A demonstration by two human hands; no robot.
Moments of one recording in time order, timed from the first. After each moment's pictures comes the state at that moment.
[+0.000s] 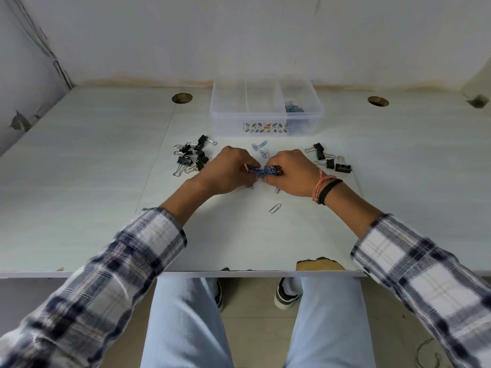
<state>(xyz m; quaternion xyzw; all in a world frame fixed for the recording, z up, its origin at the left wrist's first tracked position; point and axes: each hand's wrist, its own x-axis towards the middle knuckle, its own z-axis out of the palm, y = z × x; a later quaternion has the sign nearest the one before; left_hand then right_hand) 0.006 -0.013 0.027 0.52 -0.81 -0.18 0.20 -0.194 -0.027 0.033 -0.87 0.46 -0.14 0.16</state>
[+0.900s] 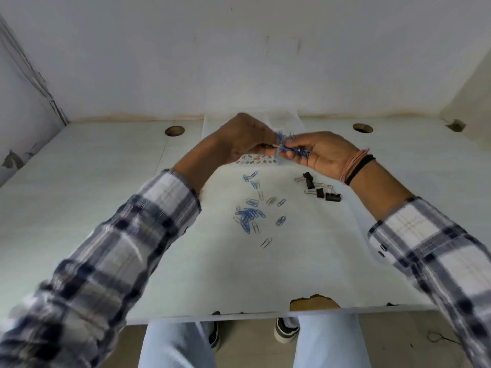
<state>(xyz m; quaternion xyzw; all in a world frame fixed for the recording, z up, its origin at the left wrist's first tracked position) -0.046 -0.085 0.136 0.51 -0.57 -0.53 0.36 -0.243 -0.087 0.116 -0.41 0.43 -0.42 0.69</state>
